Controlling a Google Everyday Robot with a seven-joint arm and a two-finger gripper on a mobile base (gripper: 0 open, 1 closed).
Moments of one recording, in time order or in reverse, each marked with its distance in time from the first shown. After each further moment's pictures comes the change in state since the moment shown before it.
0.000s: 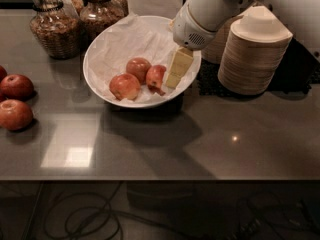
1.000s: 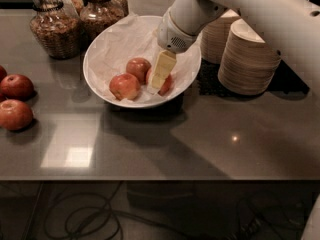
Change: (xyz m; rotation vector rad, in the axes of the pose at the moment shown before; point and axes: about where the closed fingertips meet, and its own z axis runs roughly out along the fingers) arm -0.016 -0.013 0.044 -0.048 -0.018 0.006
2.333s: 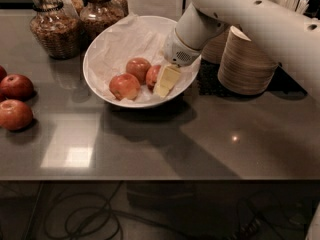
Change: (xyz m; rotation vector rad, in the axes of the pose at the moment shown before) arm 0.035 0.012 0.021 -0.030 0.036 0.063
